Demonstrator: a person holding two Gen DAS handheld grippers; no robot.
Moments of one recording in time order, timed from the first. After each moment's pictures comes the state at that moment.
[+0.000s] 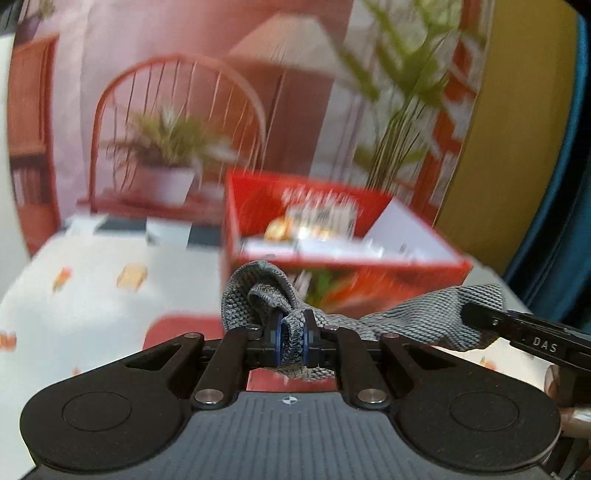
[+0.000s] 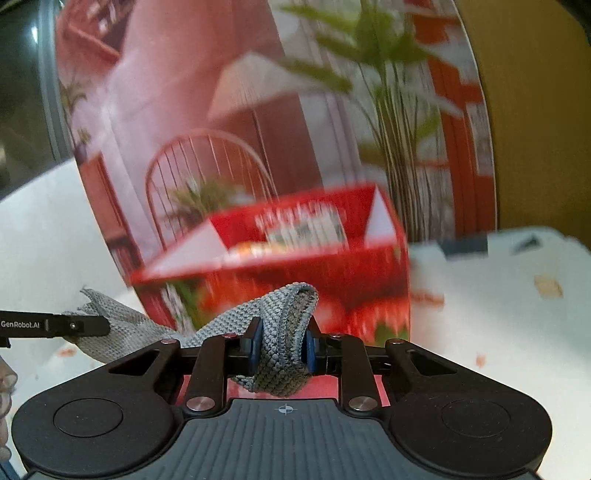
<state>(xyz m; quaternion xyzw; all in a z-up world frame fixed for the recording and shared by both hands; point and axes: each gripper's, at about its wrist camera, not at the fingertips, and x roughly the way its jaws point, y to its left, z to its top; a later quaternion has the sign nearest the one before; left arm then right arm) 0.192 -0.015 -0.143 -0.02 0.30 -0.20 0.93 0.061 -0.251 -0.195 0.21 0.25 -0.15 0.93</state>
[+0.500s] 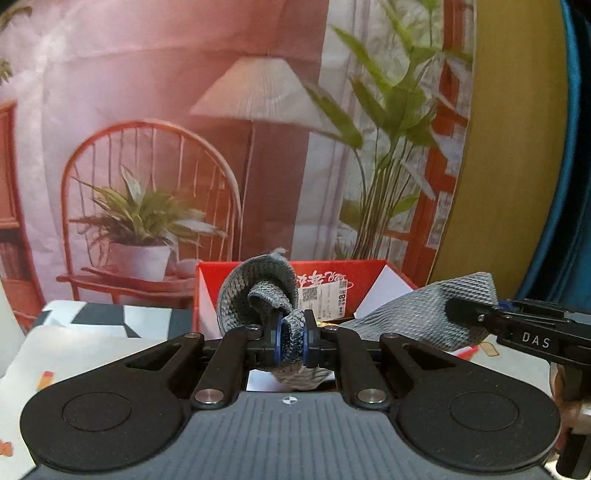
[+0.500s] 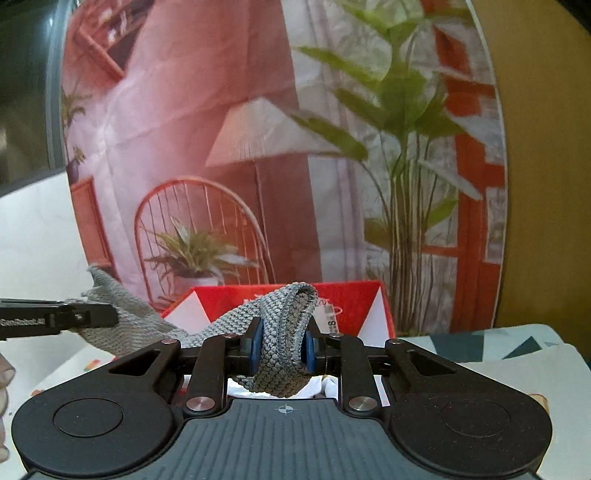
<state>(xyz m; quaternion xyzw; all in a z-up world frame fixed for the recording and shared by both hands) 0.270 -0.075 -0.104 0.01 0.26 -0.21 0.94 0.141 -0.298 -0.143 0.15 0.24 -0.17 0.95</state>
